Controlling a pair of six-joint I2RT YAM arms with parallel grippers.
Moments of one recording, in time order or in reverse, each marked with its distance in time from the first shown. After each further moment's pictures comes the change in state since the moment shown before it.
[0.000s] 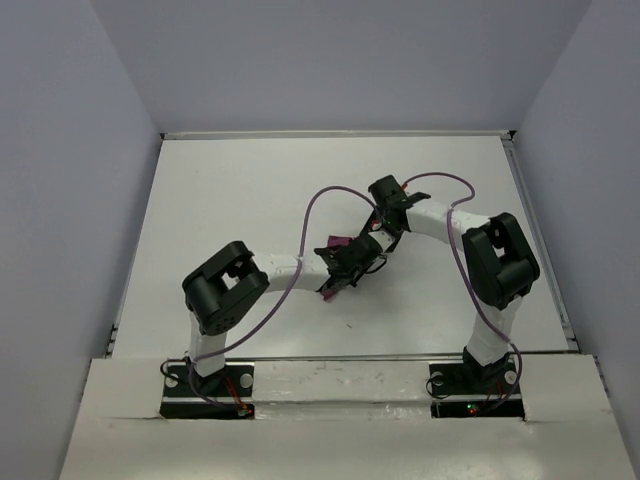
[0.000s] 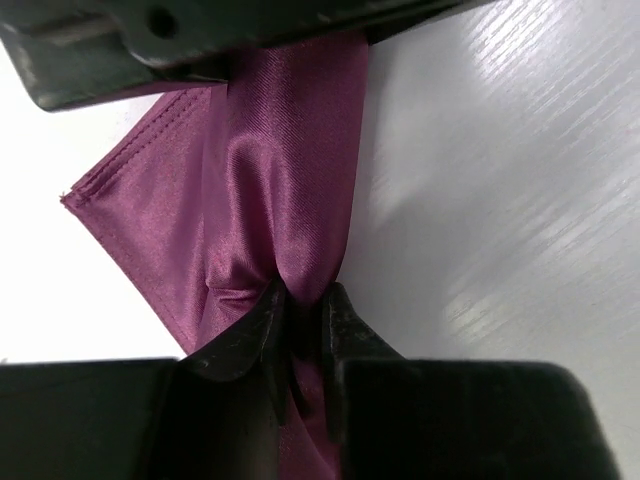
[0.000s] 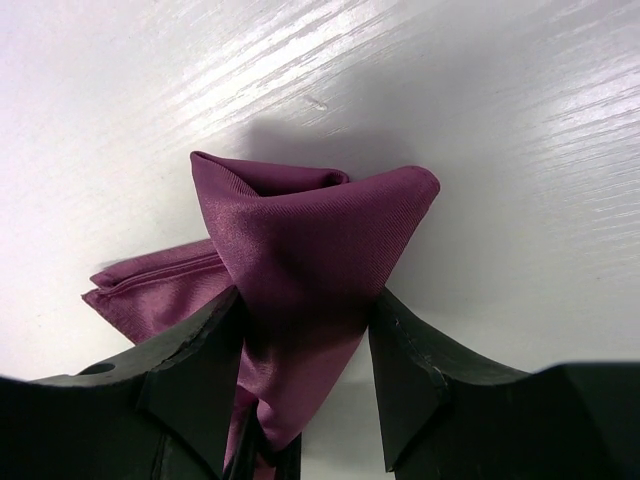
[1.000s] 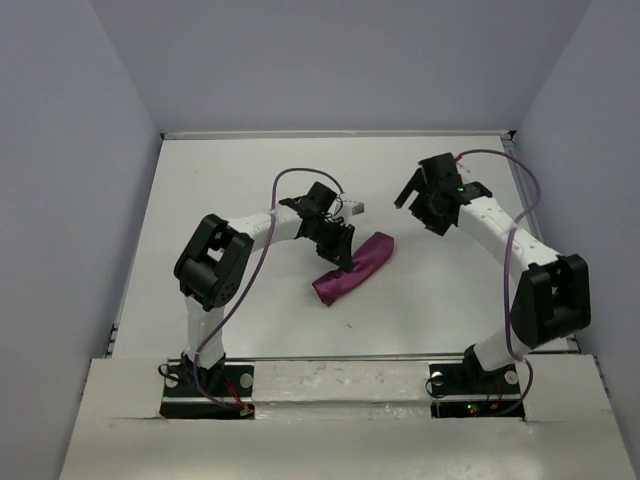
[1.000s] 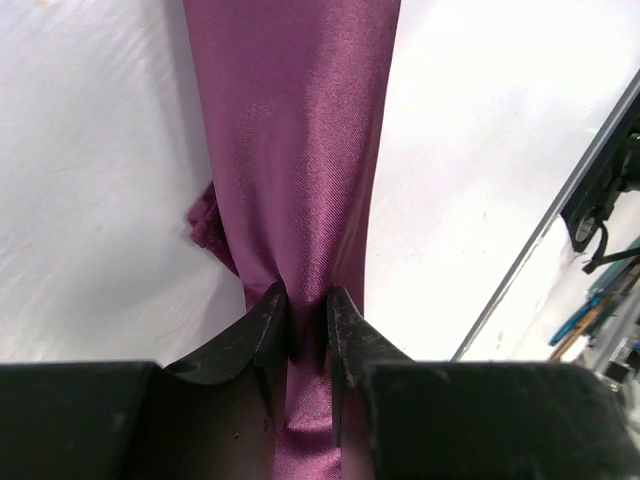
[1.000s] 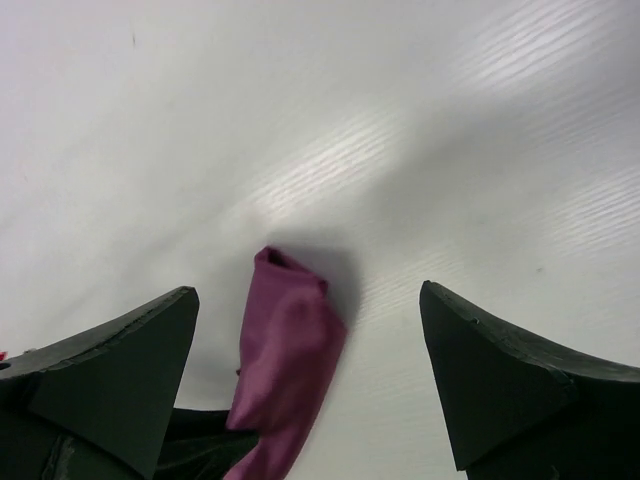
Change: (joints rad) left arm 0.367 0.060 0.210 -0.337 0.973 -0.111; right arm -0.144 -0.304 -0.037 -0.087 0.116 -0.122
